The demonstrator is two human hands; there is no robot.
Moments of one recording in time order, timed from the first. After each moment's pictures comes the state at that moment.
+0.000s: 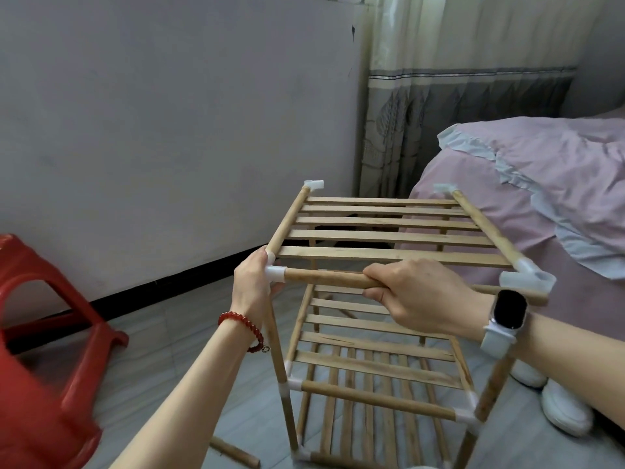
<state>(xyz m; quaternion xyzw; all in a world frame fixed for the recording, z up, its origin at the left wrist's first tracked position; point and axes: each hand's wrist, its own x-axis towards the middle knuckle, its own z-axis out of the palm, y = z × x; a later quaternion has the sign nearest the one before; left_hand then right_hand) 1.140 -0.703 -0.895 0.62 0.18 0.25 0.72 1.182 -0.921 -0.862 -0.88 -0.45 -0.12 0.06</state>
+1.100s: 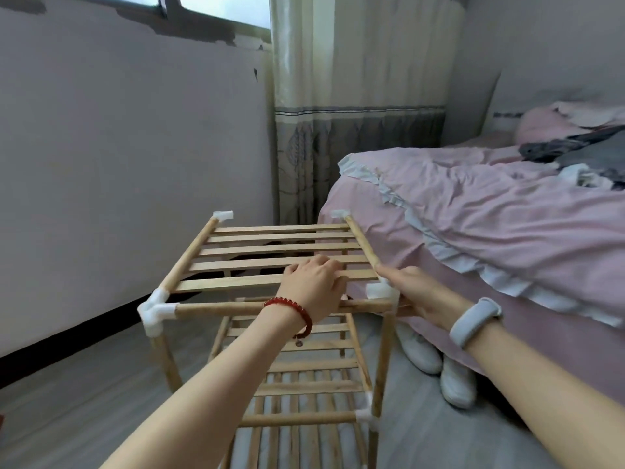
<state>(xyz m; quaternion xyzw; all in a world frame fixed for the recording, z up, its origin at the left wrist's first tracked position) 1.186 -0.891 -0.856 0.97 -0.15 0.16 0.14 1.215 -1.065 -0.864 -0.82 0.04 0.11 0.56</state>
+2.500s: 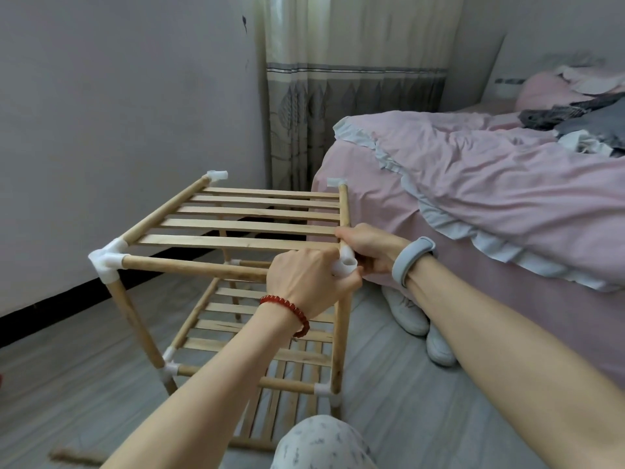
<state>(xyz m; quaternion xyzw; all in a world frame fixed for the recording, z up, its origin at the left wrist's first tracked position) 1.149 -0.898 -0.876 0.96 -0.11 0.25 0.08 1.217 -1.009 -0.849 -0.83 0.04 0.18 0.52</state>
